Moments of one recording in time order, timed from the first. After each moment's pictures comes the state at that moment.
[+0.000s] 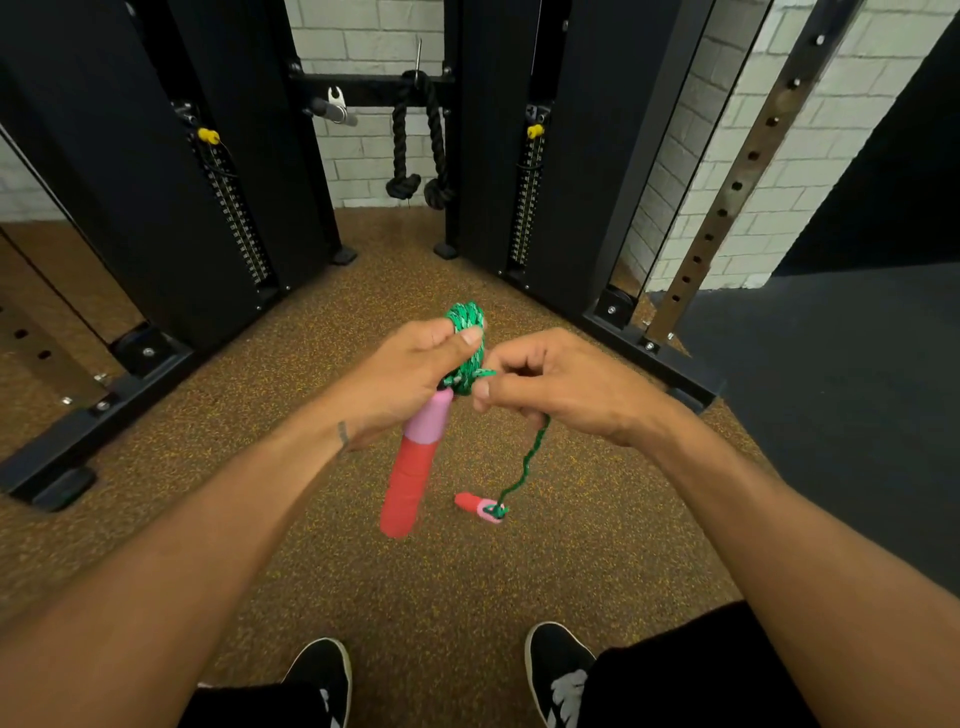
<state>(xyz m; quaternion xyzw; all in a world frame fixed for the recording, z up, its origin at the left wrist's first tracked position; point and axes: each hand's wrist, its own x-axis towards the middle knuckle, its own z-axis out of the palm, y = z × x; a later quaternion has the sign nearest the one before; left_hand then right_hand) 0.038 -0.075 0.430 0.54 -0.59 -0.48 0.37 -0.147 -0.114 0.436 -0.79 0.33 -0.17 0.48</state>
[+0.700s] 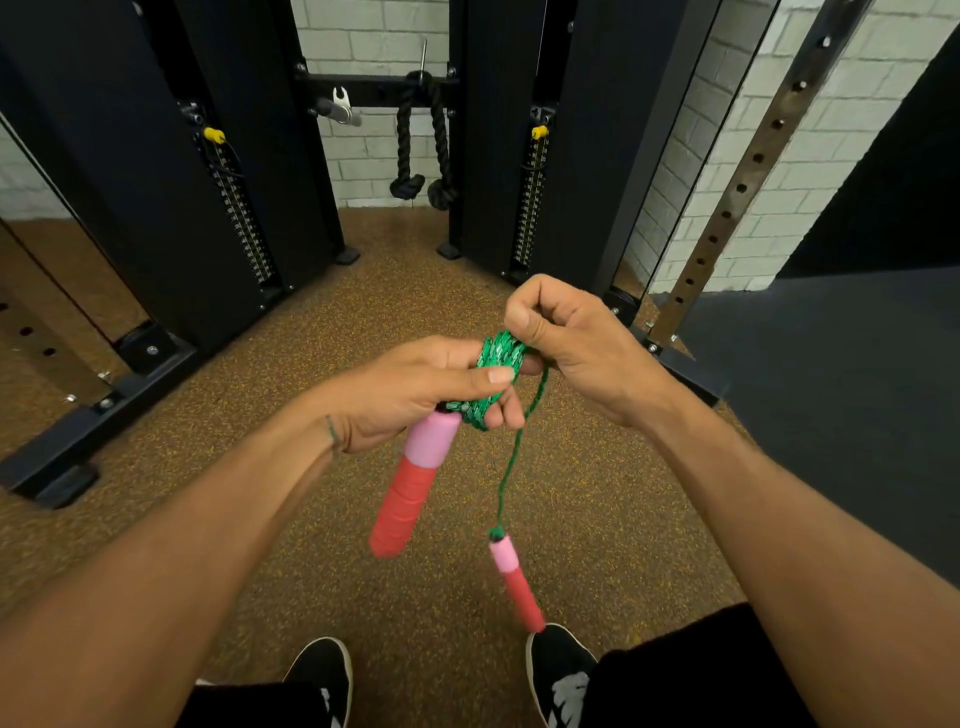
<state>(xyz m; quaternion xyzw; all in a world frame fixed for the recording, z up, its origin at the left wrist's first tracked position) 0.043 -0.068 0.439 0.41 -0.61 -0.61 0.29 -0.144 -0.132 0.431 -0.70 0.31 -0.34 0.54</state>
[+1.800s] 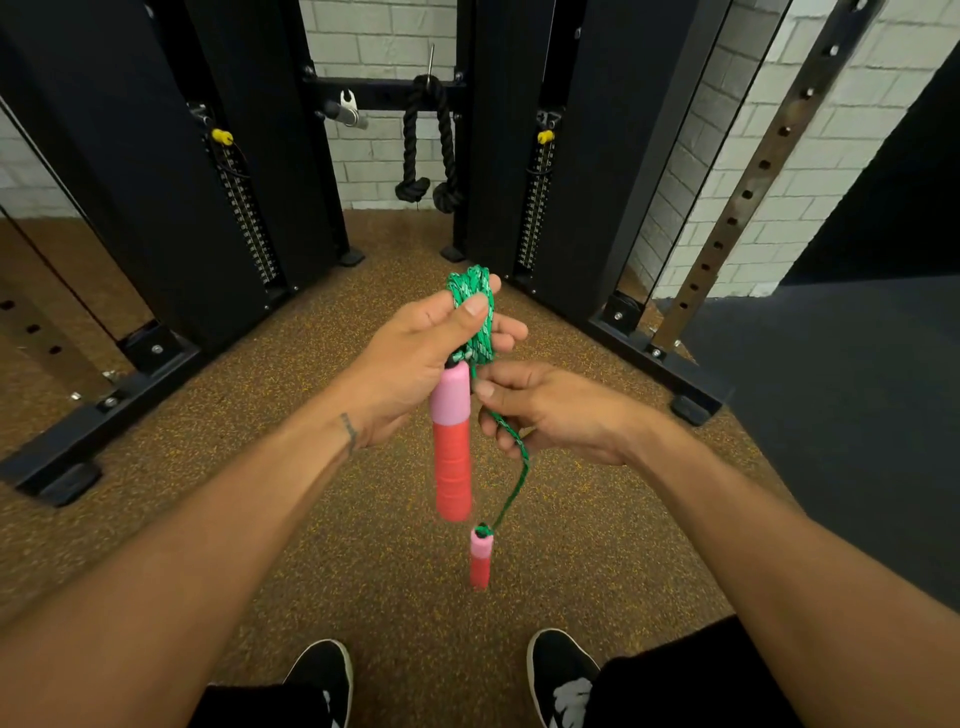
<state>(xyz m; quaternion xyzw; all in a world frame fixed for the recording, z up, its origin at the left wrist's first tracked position) 0.037 -0.076 0.438 0.46 -0.53 -0.52 0.49 -0.131 -0.120 0.408 -0.67 0.38 -0.09 0.63</state>
